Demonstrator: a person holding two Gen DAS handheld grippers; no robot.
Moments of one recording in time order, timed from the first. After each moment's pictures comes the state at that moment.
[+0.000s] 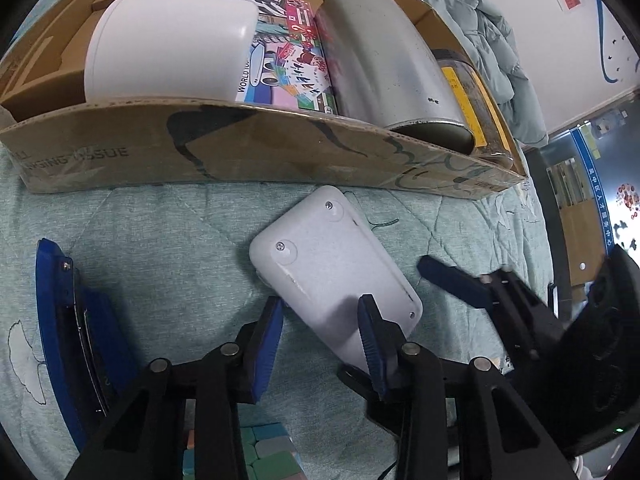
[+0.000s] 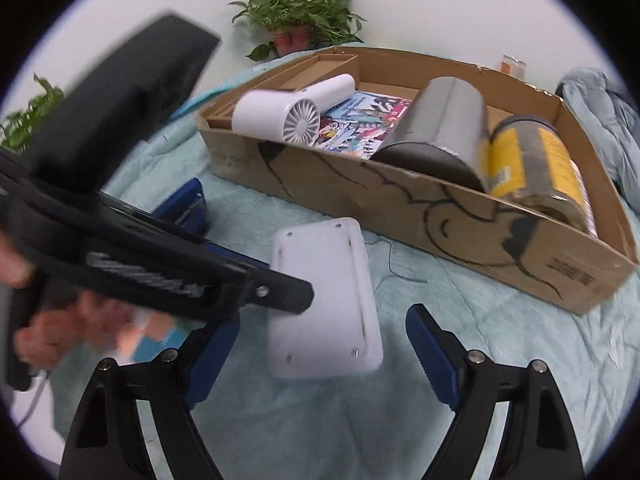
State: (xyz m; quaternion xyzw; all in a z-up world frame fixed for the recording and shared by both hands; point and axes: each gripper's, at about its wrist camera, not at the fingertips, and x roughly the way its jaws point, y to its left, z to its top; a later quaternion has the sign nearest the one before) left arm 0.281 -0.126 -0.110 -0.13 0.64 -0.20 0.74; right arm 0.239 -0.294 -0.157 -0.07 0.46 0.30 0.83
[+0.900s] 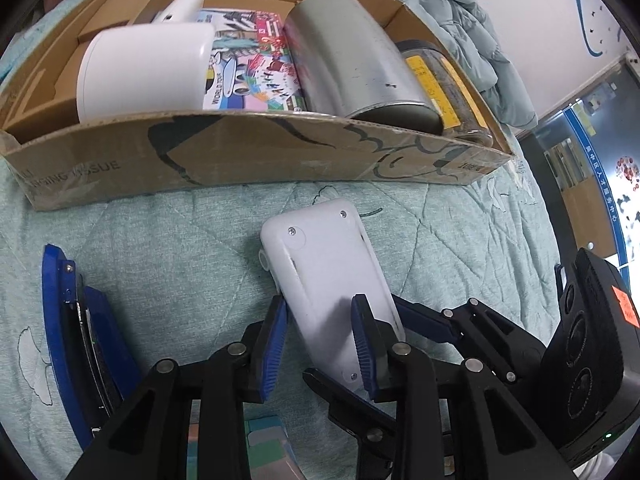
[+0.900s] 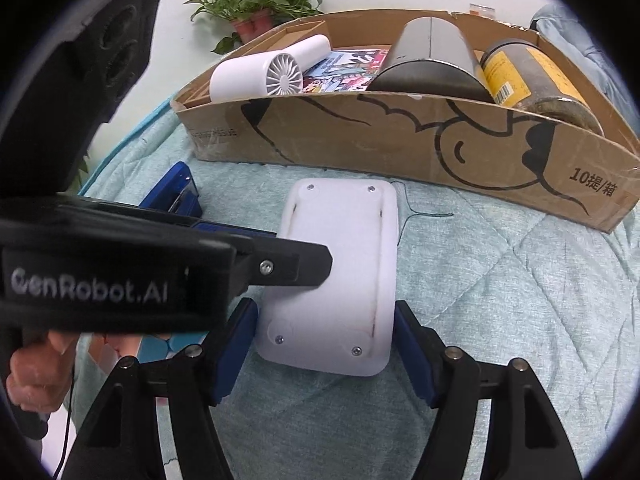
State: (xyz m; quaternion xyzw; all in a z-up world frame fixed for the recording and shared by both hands) left arm 0.259 -0.134 -0.096 -0.09 0.61 -0.21 0.76; right arm 0.225 -0.290 -0.171 0.00 0.51 0.25 0.82
